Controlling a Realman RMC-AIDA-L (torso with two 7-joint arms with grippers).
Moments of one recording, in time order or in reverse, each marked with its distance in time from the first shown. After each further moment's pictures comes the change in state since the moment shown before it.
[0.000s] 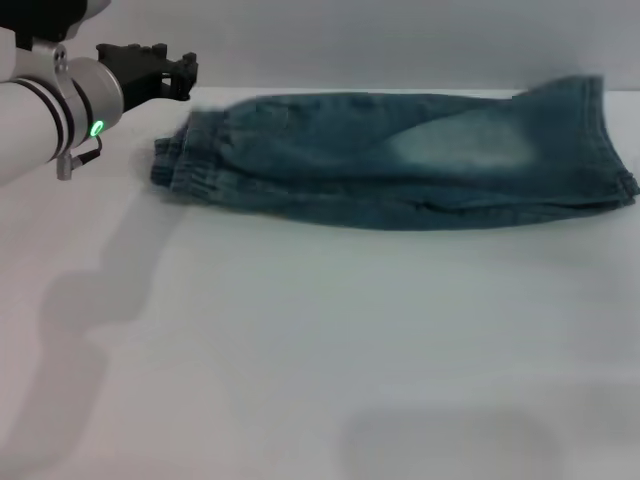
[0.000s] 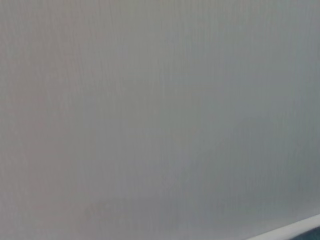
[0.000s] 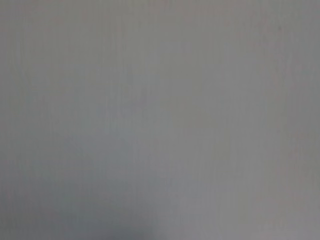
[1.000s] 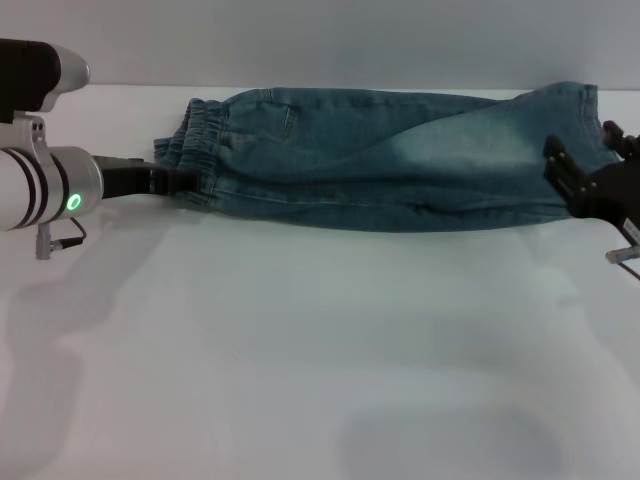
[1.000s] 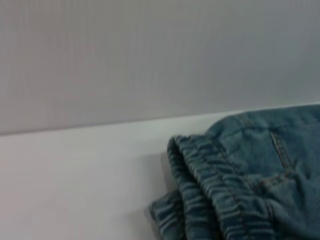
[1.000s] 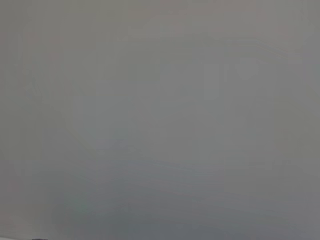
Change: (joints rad) left arm 0.019 0.002 -0.113 0.078 -0.015 -0.290 -0.046; right arm -0.366 0.004 -0.434 0.344 -0.005 0.186 -0.003
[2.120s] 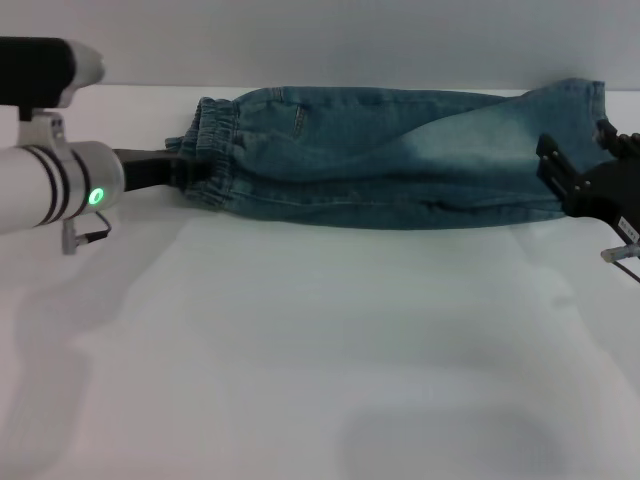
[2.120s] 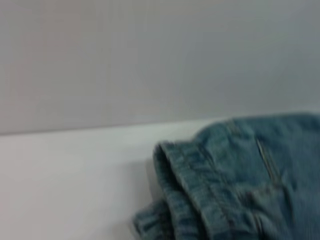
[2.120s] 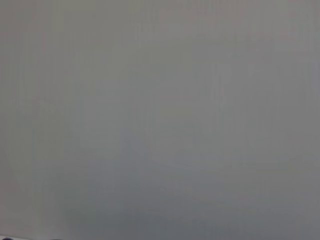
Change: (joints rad) left arm -0.027 -0.005 0.030 0.064 -0.128 0.079 0.049; right arm -0.016 -0.002 -0.021 0.046 -0.001 -0.035 0.005
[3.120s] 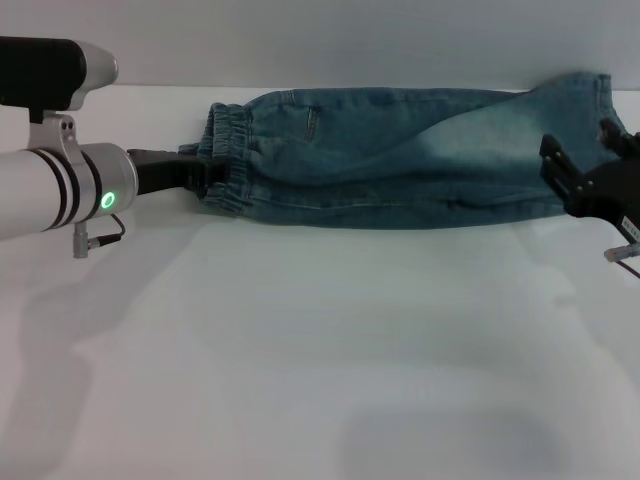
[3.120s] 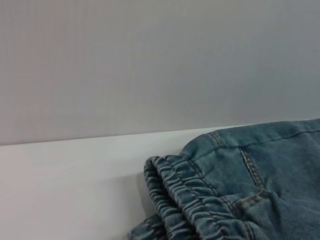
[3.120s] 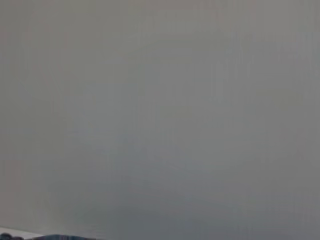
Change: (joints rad) left arm 0.032 0.002 0.056 -0.063 -0.049 -0.020 0.015; right arm -0.006 -0.003 0.002 0.028 -0.023 -0.042 0.001
